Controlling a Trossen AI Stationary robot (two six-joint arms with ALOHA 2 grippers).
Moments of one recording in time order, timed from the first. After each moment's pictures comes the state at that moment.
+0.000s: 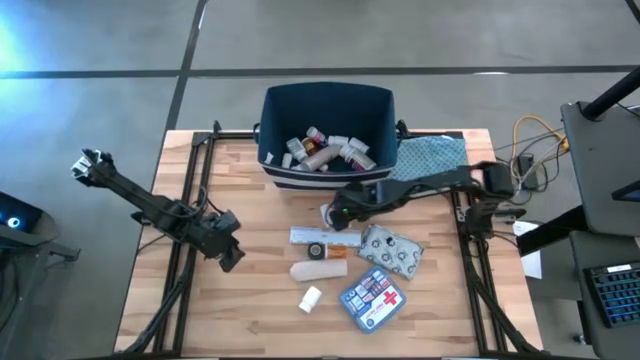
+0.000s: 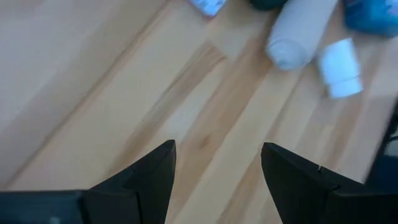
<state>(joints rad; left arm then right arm) -0.52 0.86 0.67 -0.84 -0.21 -1.16 -0.04 1.82 1.20 -0.62 0.16 1.10</state>
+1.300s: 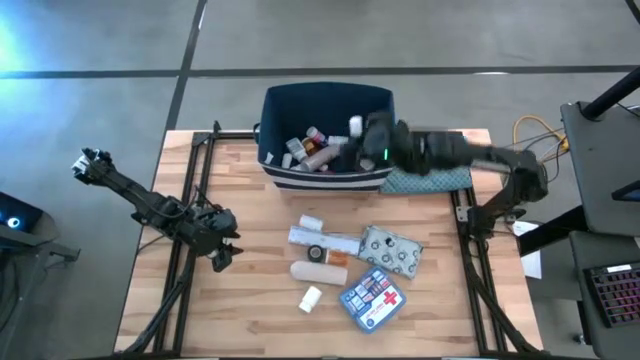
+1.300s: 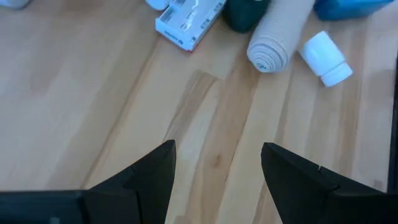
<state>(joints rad) -0.54 0.80 0.67 -0.84 -0.29 -0.89 -0.08 1.56 1.76 -0.90 0.65 0.81</state>
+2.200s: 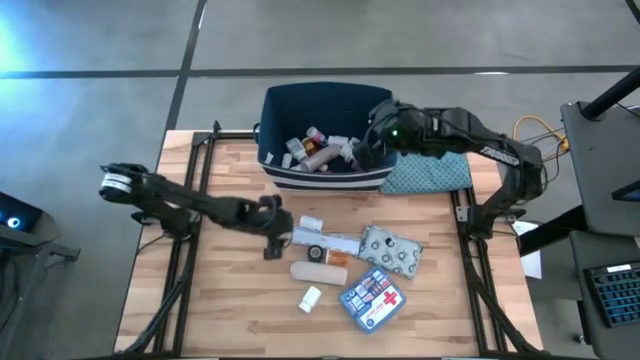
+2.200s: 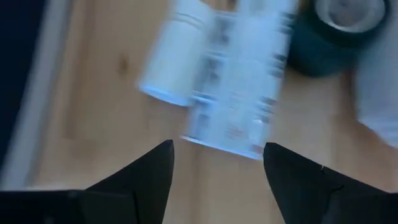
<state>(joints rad) -0.12 1.44 0.76 -0.33 -0.19 -0.10 -0.15 1.60 1.98 -1.21 0.46 0.51</state>
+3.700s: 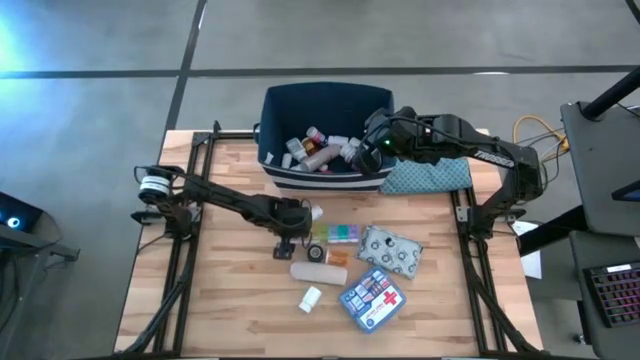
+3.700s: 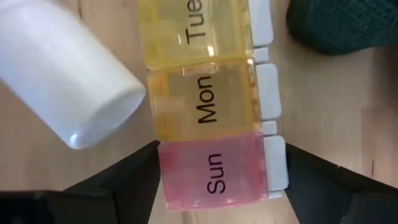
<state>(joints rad) -0.04 1.74 0.98 -0.48 -0.03 0.08 -0.14 1.59 1.91 -1.21 0.54 0.44</state>
